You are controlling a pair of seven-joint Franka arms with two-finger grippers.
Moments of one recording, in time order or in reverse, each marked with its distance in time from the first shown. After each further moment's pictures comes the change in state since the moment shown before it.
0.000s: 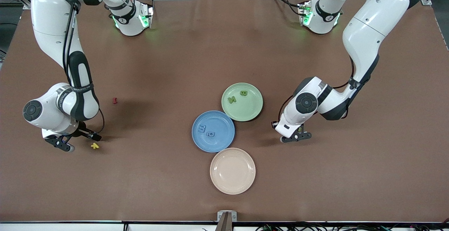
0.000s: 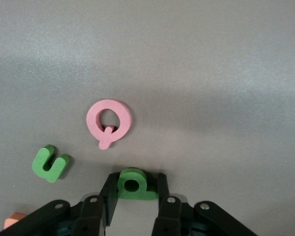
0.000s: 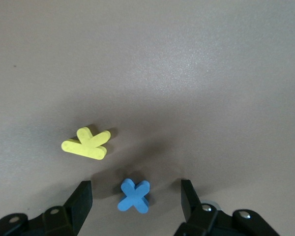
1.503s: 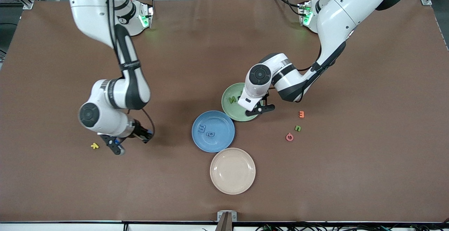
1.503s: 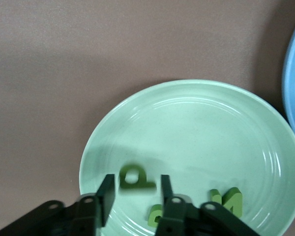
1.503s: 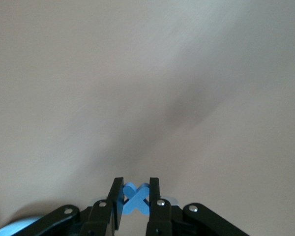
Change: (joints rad) left arm -0.116 -0.016 -0.185 -0.021 0.000 -0.156 -0.335; right arm 0.390 -0.070 0.019 0.252 0.005 -0.326 0.899
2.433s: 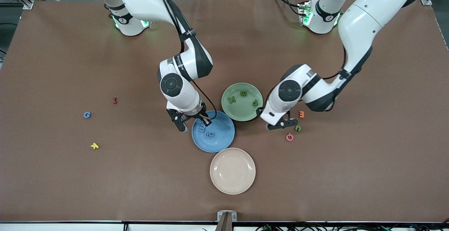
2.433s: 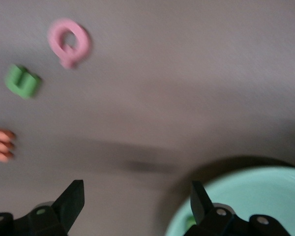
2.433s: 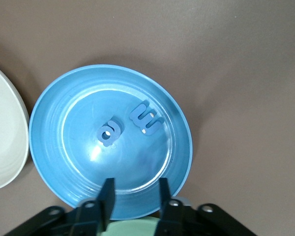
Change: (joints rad) left arm 0.191 -0.015 0.004 -0.001 0.014 -0.007 0.258; right arm 0.227 0.042 0.085 0.044 0.000 0.122 0.412
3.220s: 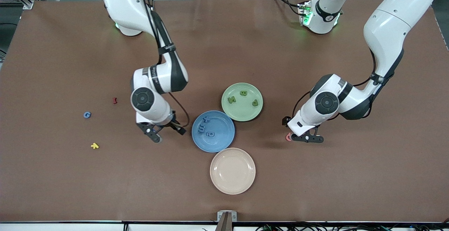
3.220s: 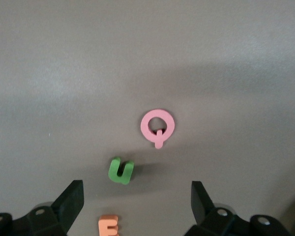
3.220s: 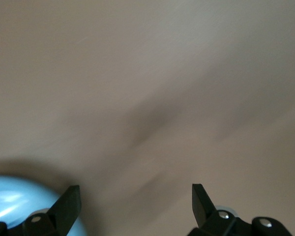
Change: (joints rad) left arm 0.159 0.000 0.002 -0.006 0.071 0.065 0.401; right arm -0.049 -0.042 -0.157 -0.168 -0.139 -0.070 -0.439
